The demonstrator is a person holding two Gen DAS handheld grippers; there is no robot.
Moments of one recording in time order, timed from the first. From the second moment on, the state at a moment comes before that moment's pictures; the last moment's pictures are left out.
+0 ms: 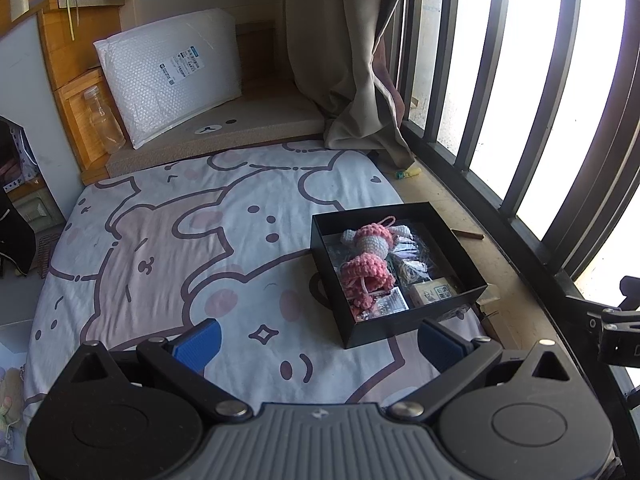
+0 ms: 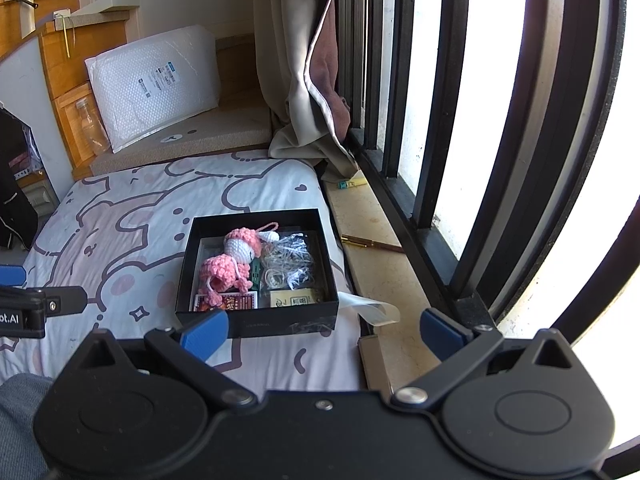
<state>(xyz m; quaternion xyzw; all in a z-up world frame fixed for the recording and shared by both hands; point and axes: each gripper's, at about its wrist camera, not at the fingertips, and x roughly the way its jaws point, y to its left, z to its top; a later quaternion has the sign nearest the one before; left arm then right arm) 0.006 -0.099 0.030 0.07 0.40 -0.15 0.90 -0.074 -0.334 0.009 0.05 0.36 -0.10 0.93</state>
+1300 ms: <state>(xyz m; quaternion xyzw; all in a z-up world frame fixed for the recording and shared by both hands) 0.004 -0.102 0.030 0.07 0.40 -0.15 0.90 -0.076 -0.334 0.008 0.05 0.36 -0.10 0.93</state>
